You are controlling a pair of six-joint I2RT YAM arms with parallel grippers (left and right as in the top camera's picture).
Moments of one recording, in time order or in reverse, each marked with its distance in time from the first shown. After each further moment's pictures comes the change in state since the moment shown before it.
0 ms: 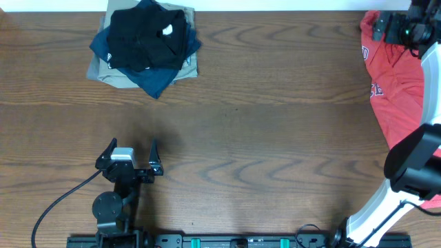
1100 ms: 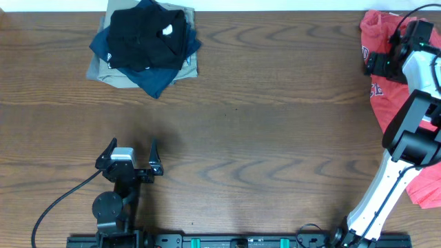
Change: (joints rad) left arm 0.000 0.000 0.000 0.000 0.000 0.000; right arm -0.049 0.365 0.017 0.004 0.167 -0.011
